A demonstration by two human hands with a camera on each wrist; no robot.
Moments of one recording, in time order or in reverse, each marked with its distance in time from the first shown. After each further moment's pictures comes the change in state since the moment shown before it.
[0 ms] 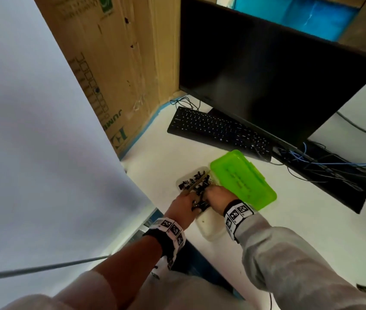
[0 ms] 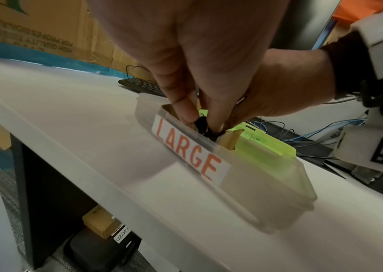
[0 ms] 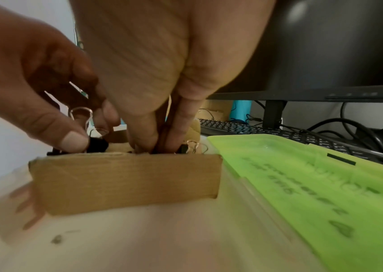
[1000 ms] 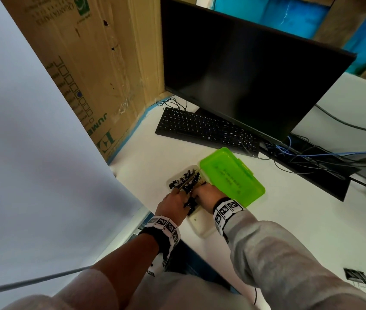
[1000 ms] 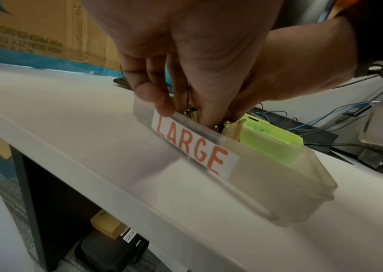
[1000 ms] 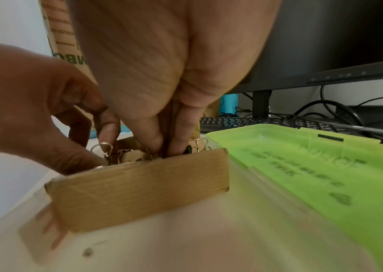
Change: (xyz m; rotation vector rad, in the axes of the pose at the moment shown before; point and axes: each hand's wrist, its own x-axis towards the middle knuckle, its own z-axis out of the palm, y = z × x) left_hand 0.005 0.006 -0.002 0.245 0.024 -0.063; right_hand -0.005 -0.005 0.001 0.189 0.076 0.084
